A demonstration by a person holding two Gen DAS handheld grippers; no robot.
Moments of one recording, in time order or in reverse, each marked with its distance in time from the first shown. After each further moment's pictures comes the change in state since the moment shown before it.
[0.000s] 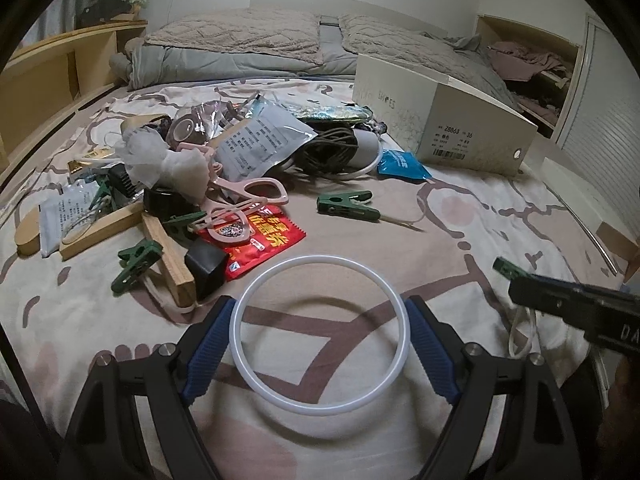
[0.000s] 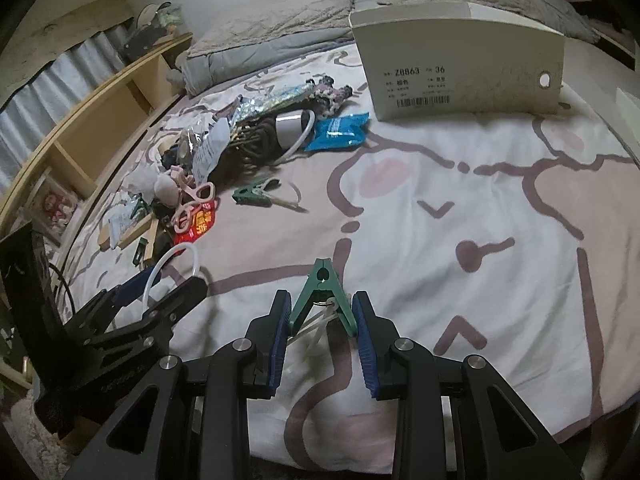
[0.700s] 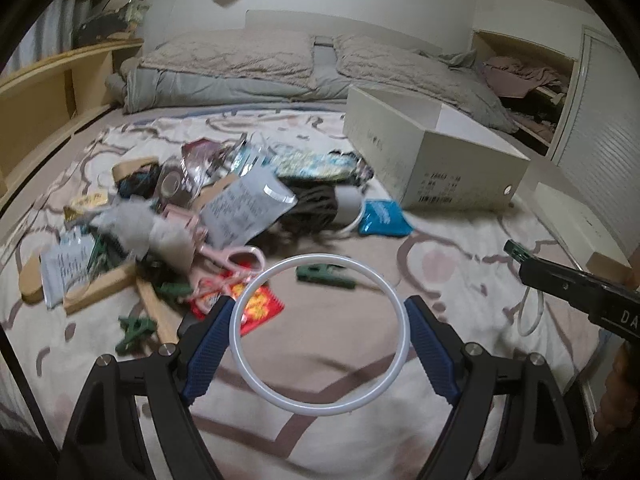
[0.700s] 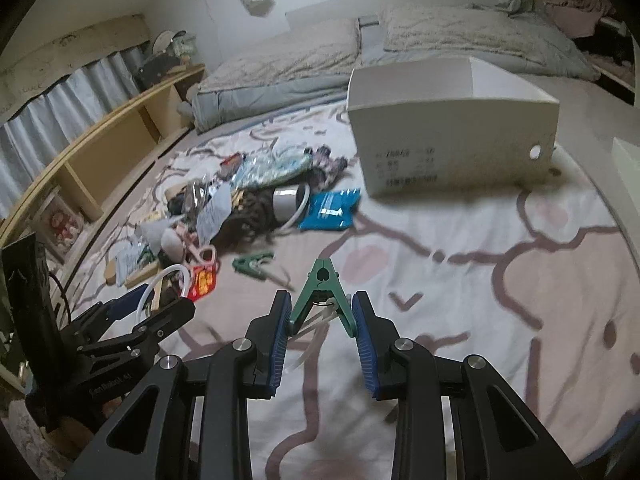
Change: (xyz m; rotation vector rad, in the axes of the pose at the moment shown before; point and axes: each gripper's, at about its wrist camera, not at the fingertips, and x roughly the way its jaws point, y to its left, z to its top) left arm -0.012 -0.019 0.049 0.009 -0.066 -0.017; right arm -0.033 -0.016 0.044 -0.051 -0.142 -0.002
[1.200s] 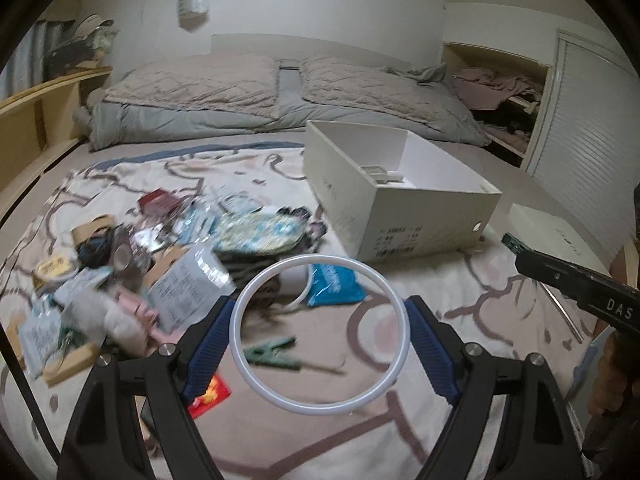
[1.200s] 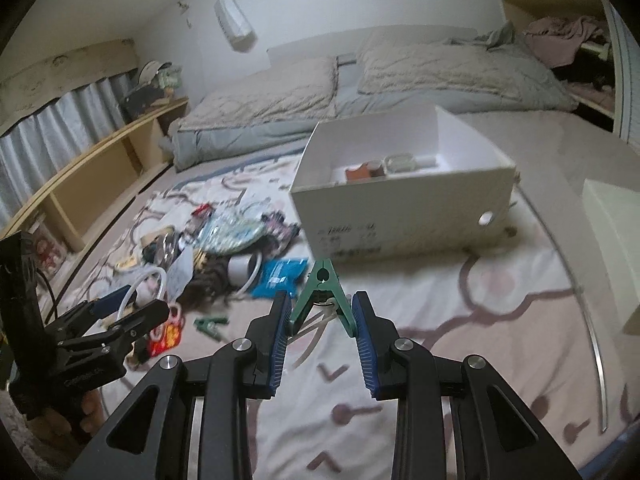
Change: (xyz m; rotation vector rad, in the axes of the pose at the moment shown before) left arm 0.010 -0.037 0.058 0.054 -0.061 -0.091; right arm -0.026 -0.040 0.048 -0.004 -0.125 -0.073
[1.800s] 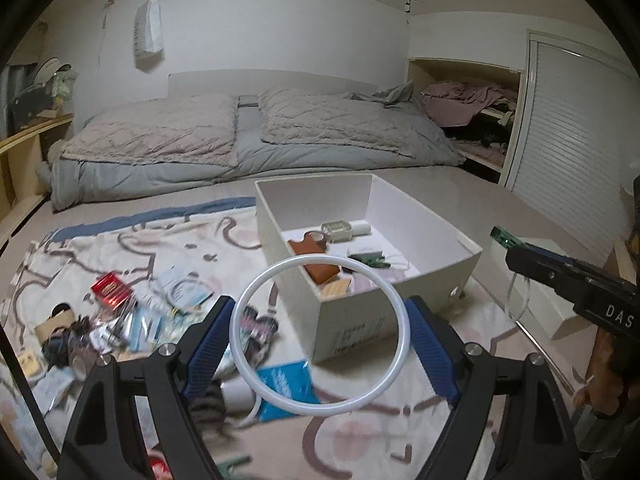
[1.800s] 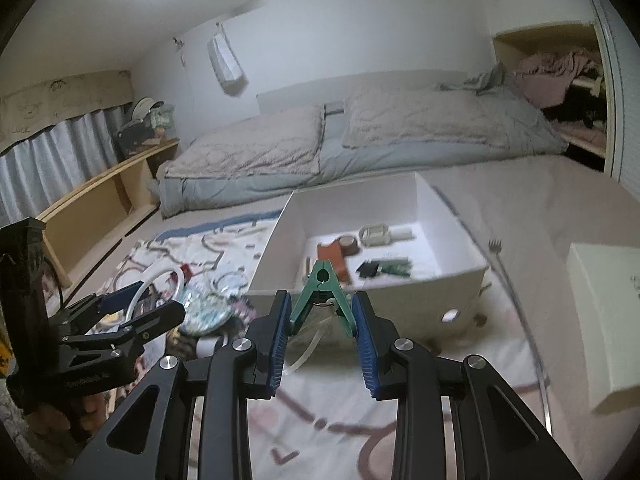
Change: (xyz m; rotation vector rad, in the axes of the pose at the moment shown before) left arm 0.041 -0.045 0.086 0.088 -0.097 -0.071; right arm -0.003 -0.033 0.068 -0.033 -0.157 -0.032
